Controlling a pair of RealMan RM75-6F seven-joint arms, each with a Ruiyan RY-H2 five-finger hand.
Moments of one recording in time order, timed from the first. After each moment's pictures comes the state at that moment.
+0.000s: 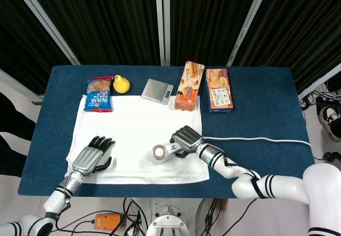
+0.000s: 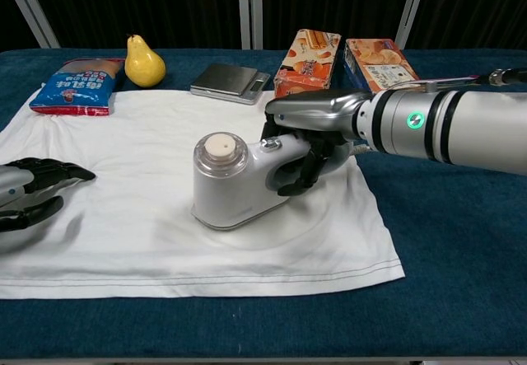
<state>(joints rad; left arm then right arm) -0.38 -1.48 0.06 -1.41 1.44 1.03 0.14 0.97 -1.60 0.12 -1.46 -1.18 0.69 -0.18</state>
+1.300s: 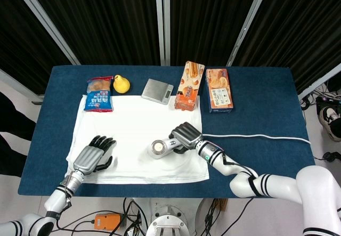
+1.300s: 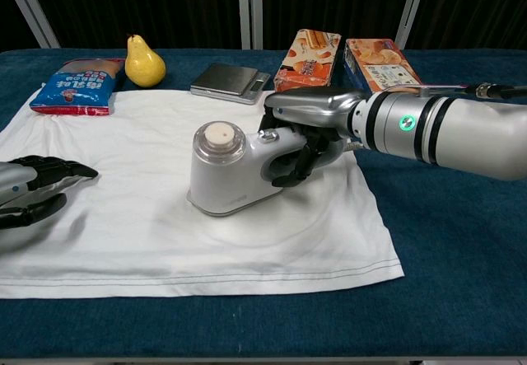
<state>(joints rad) -0.39 -1.48 0.06 -1.41 1.43 1.03 0.15 0.94 -1.67 0.13 -1.33 -1.31 0.73 -0.07</state>
